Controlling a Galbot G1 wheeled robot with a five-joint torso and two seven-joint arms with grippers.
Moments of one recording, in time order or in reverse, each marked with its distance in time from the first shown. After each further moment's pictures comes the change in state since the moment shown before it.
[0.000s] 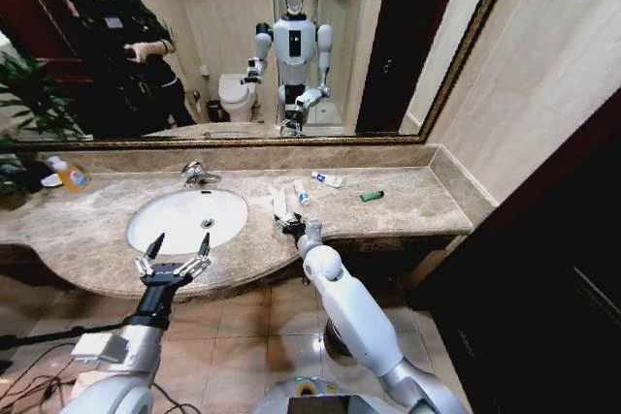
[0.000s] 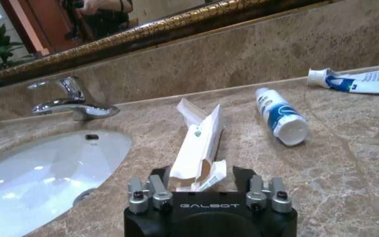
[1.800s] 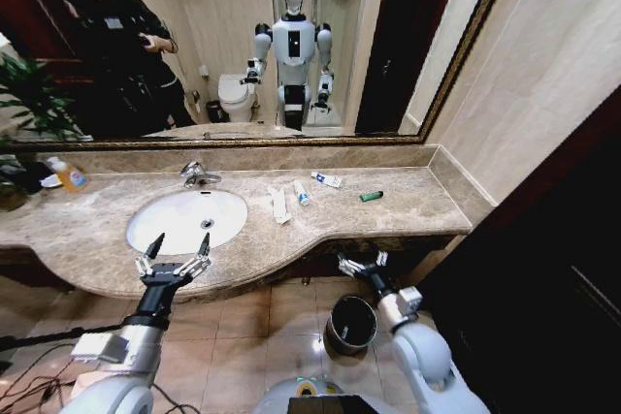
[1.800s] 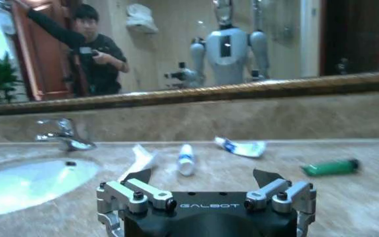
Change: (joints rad) left arm 0.000 0.000 0.000 0.000 0.000 0.000 0.000; right arm -0.609 -0.173 0.340 0.602 -0.226 0.176 -0.248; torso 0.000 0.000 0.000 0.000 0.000
